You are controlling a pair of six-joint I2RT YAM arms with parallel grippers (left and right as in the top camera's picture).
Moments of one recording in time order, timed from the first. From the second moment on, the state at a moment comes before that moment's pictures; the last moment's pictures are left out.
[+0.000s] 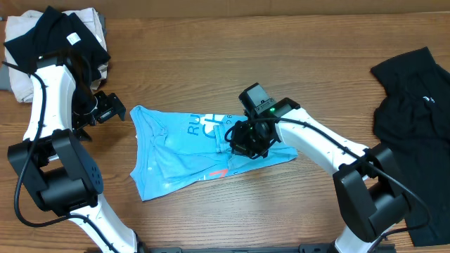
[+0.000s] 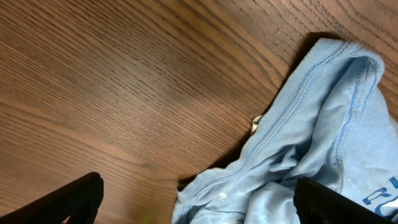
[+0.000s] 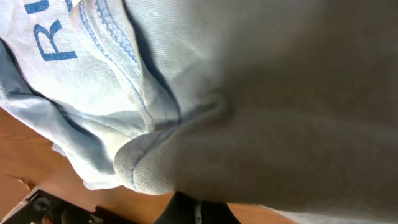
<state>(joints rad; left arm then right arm) 0.30 2.03 1.71 -1.38 0.03 -0.36 0.57 1.85 1.23 -0.75 -0.45 0.88</state>
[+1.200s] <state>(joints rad) 0.30 2.03 1.71 -1.38 0.03 -0.36 0.54 1.85 1.36 -0.89 -0.43 0.76</state>
